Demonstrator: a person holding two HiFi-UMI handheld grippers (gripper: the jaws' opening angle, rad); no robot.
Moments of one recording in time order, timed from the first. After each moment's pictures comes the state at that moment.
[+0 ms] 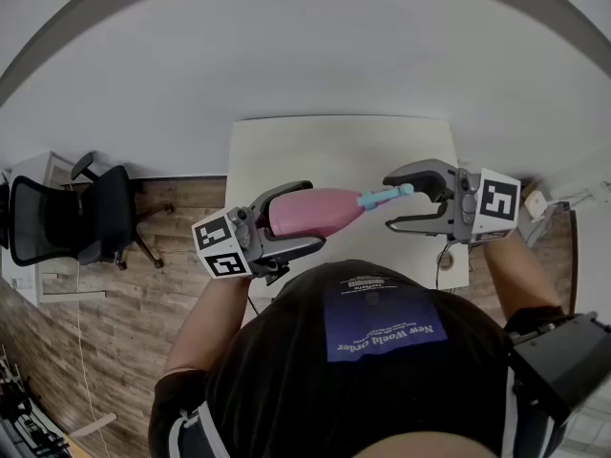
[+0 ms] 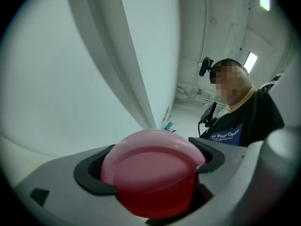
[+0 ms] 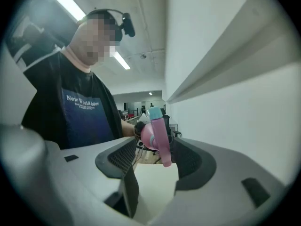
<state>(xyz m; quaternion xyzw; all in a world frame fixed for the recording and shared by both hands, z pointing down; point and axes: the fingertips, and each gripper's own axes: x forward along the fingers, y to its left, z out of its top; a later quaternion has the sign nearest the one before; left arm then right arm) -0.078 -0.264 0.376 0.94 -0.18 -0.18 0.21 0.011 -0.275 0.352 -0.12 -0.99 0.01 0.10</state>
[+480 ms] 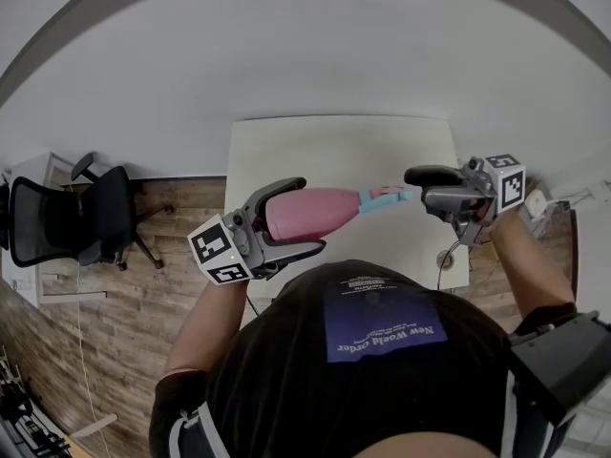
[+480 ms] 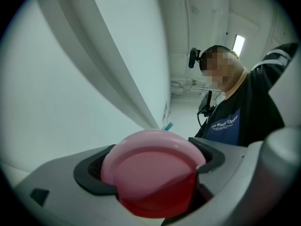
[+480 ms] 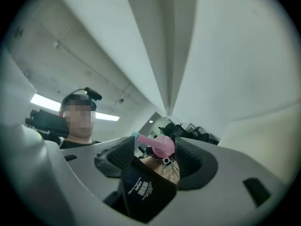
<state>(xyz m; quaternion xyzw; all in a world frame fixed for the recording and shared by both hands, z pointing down) -0.073 -0.255 0.372 0.96 -0.21 -0.15 0.12 0.063 -0.318 0.358 -0.14 -0.91 0.39 -0.02</state>
